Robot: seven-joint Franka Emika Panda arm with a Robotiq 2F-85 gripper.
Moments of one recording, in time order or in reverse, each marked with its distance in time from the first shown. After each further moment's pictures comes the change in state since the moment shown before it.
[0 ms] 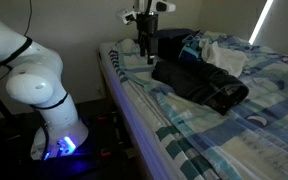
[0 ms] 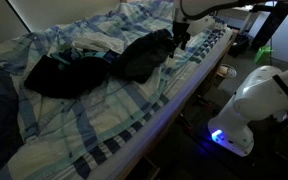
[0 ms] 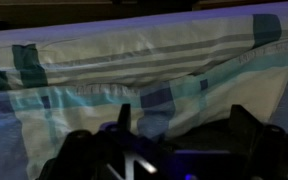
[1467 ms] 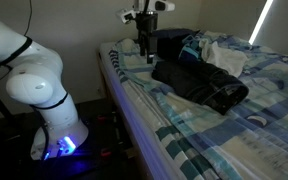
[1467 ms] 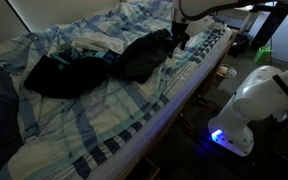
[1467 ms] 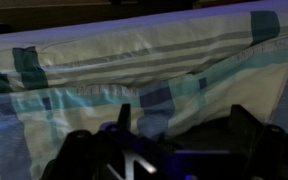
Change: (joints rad) arm 0.000 0.000 0.019 0.003 -0.001 -0.001 0.042
